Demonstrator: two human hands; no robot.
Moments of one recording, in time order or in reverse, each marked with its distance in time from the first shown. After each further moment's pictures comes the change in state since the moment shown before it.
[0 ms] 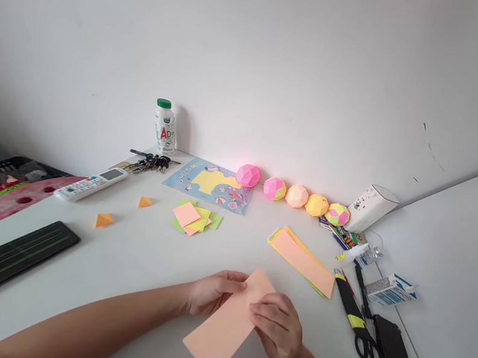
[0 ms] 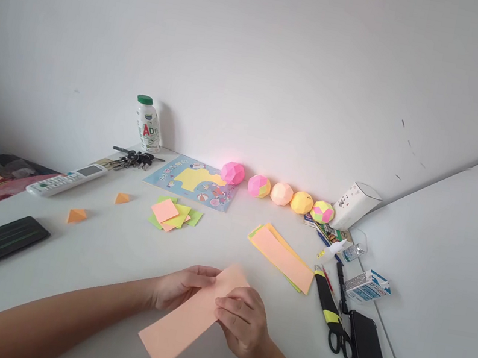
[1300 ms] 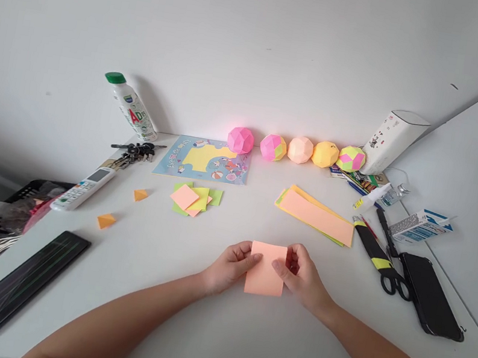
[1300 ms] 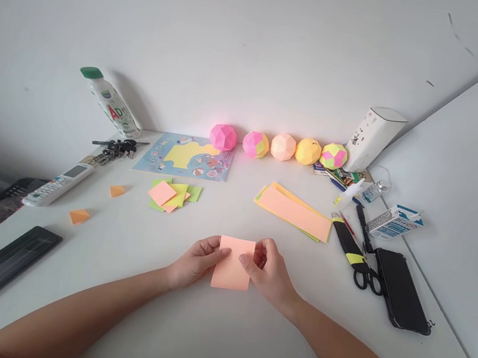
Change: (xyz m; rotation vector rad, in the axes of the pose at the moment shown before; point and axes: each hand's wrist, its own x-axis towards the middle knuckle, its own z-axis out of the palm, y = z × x) left_hand -0.002 -0.012 0.006 0.150 0.170 0.071; right_hand -0.007 0.000 0.004 0.504 -0.075 1.186
